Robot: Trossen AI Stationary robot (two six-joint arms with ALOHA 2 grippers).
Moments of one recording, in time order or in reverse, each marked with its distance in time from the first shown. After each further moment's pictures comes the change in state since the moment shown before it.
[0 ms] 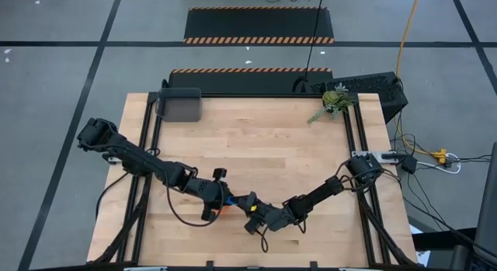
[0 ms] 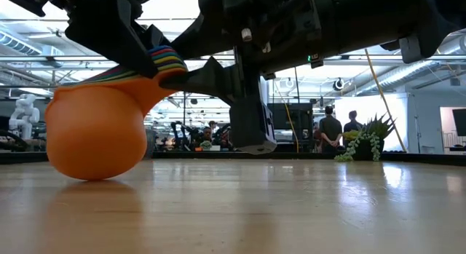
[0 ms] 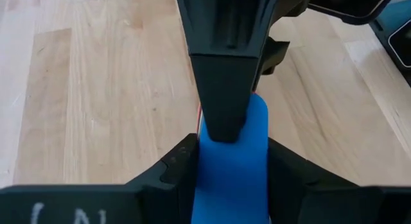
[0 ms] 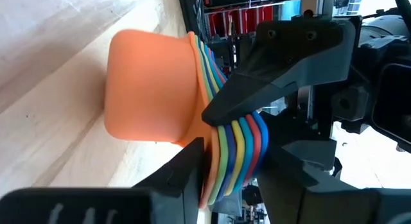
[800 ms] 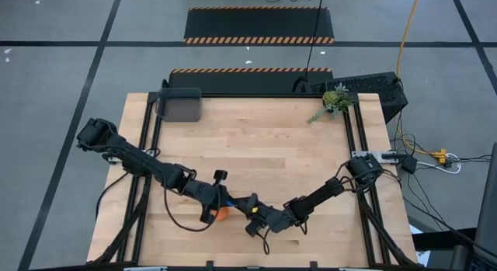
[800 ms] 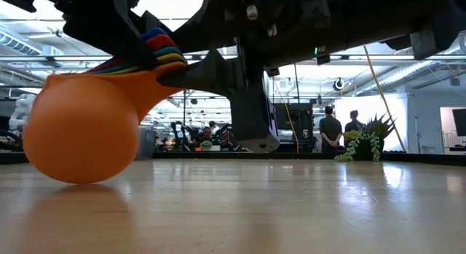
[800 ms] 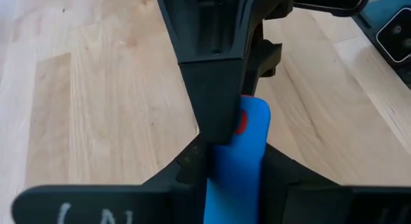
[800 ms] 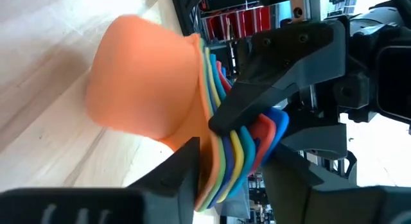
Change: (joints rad) left arm -0.037 -0.001 0.000 0.020 -0.011 0.061; right arm 0.008 0.000 -0.001 0.034 0.020 0.016
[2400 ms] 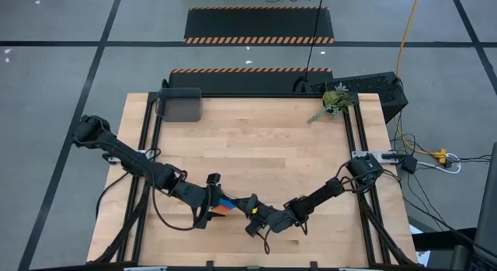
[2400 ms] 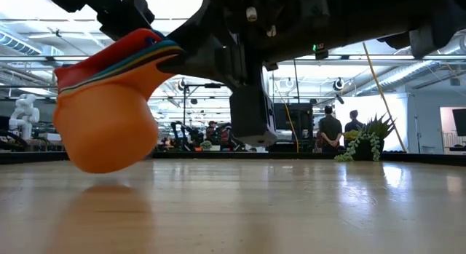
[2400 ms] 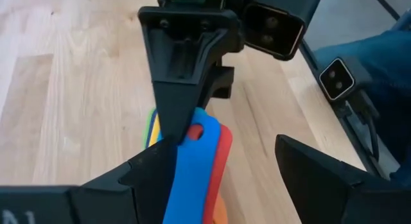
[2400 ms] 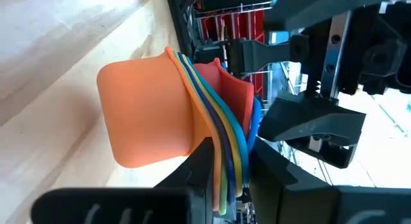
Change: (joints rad) left arm -0.062 -0.098 0.000 -0.019 -0.009 -0.166; right arm 0.007 -0.002 0.003 0.028 0.000 -0.056
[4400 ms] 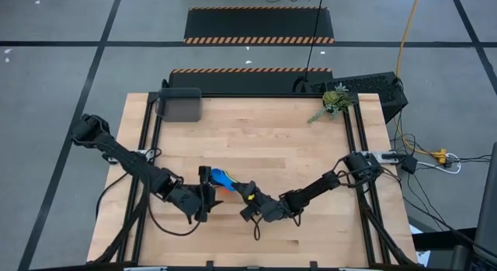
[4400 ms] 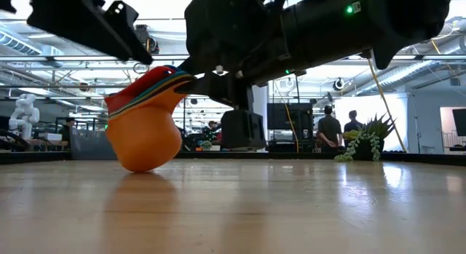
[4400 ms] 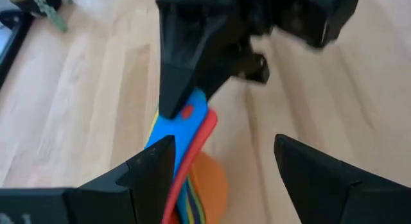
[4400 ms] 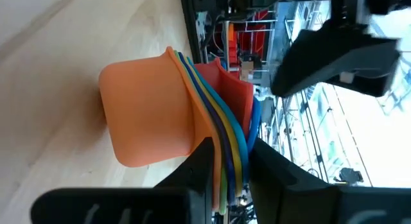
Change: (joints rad) left arm -0.068 -0.016 -0.030 -0.119 -0.377 0.069; right arm -0.077 0.001 -0.002 -0.070 0.100 -0.019
